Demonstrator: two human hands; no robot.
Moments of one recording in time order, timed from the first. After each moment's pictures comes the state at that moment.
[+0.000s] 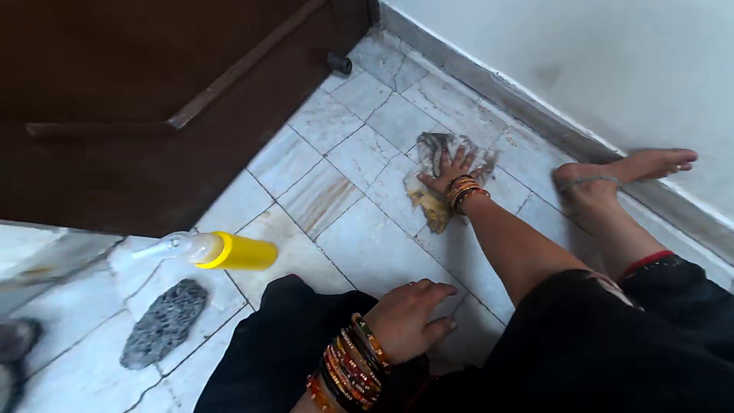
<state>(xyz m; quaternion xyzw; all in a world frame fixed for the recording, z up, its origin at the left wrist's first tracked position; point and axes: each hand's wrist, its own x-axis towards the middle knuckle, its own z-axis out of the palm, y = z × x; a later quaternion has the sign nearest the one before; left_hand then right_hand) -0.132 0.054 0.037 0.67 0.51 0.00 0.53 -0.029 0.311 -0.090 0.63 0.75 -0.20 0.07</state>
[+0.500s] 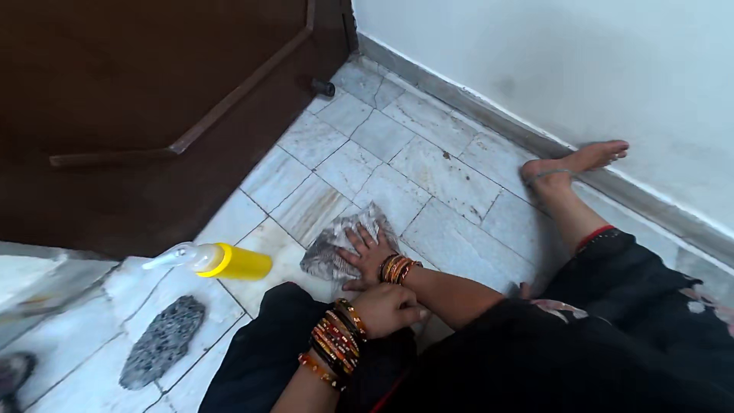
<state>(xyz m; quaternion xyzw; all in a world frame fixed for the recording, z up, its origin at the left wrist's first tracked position) -0.140 0.052 0.041 0.67 0.48 -0.13 0.55 -0.096 0.116 -0.087 0.25 0.92 -0.26 0.12</state>
